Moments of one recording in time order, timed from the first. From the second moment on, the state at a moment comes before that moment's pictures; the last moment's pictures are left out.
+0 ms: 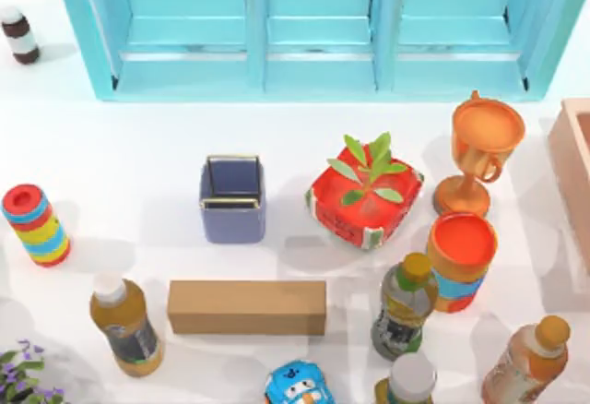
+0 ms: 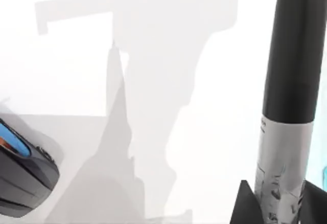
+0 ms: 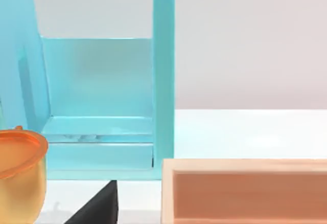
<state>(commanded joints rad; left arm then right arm) 0.71 1.88 1.60 -1.02 0.45 -0.57 0.00 0.00 0.00 0.00 0.00 0.00</state>
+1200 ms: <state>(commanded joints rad) -0.20 1.94 1.33 -0.36 -0.70 -0.50 0.00 0.00 0.00 0.00 0.00 0.00</state>
